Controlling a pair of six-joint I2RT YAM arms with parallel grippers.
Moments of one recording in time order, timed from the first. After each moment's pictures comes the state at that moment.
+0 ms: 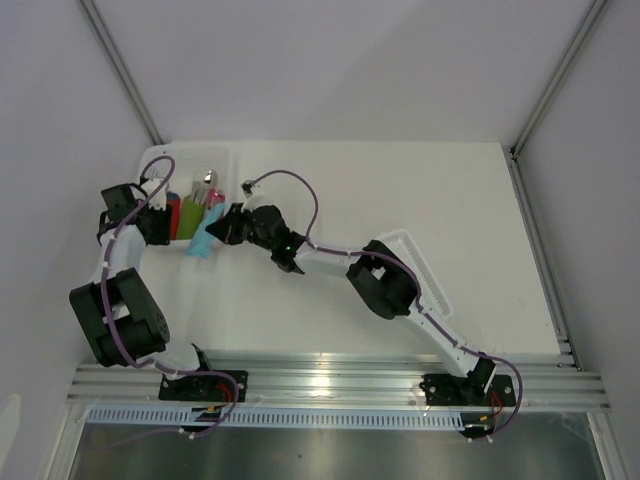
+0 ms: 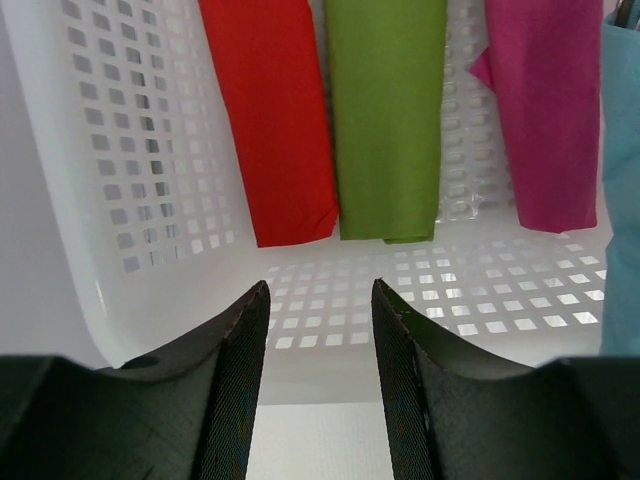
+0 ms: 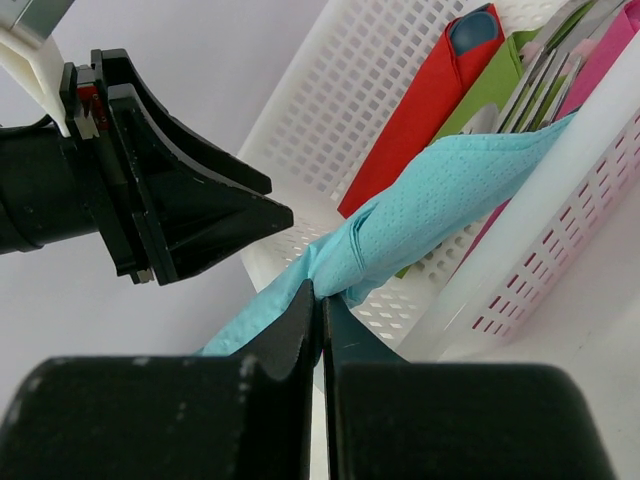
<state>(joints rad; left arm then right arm) 0.44 1.49 1.03 -0.38 0.21 0.48 0.99 2.56 1.98 0.56 -0.11 0.81</state>
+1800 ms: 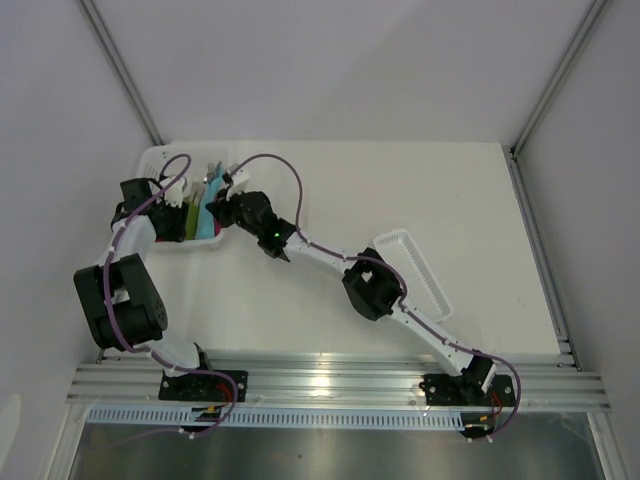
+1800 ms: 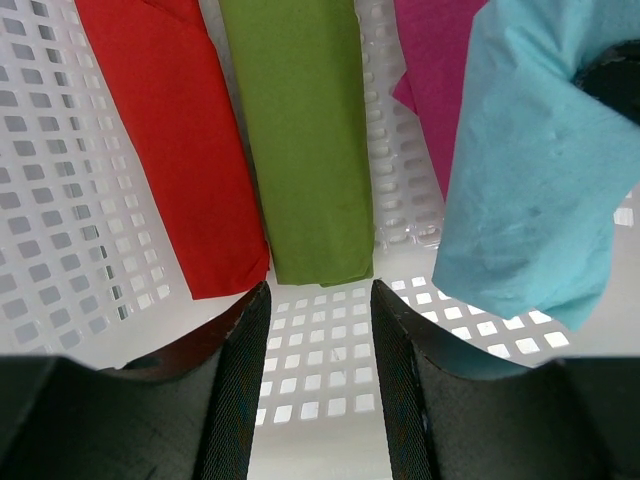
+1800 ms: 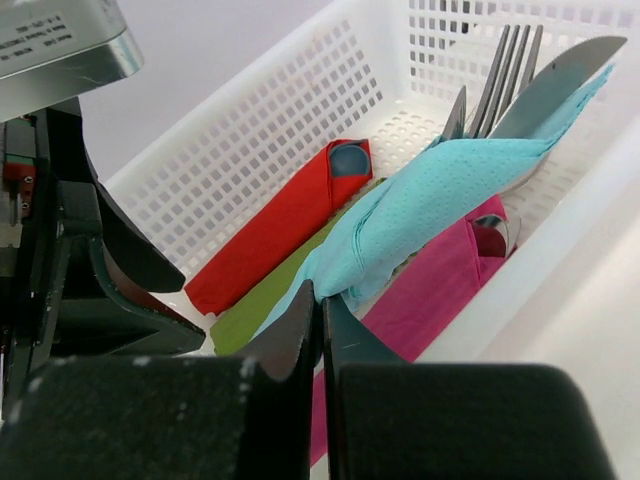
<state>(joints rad) 0.34 1.58 1.07 -0.40 0.22 0.48 0.98 2.83 2.53 0.29 0.02 0.35</state>
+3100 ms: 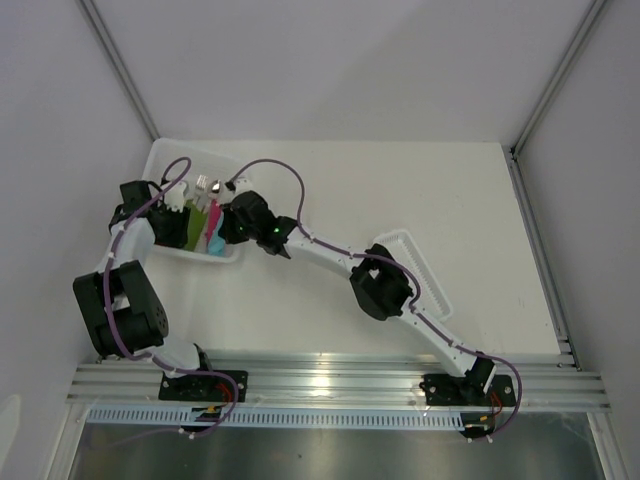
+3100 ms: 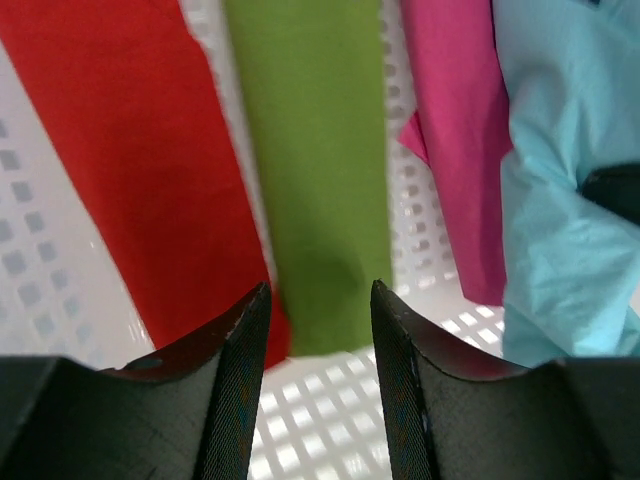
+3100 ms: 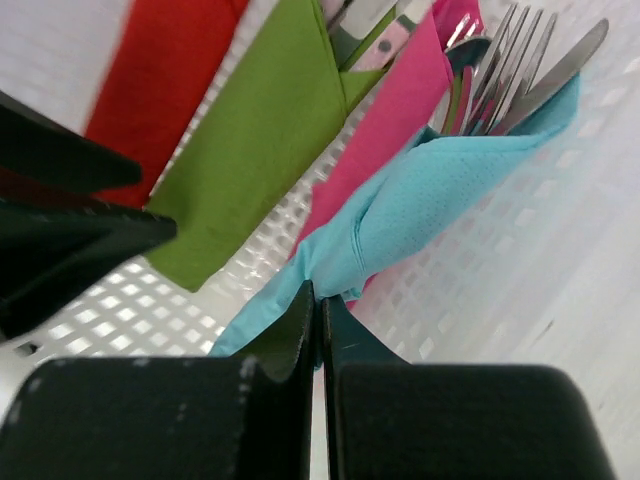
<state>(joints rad) 0.34 1.54 1.06 -0.49 0.24 0.50 0.99 2.66 2.39 -0.13 0.00 0.58</state>
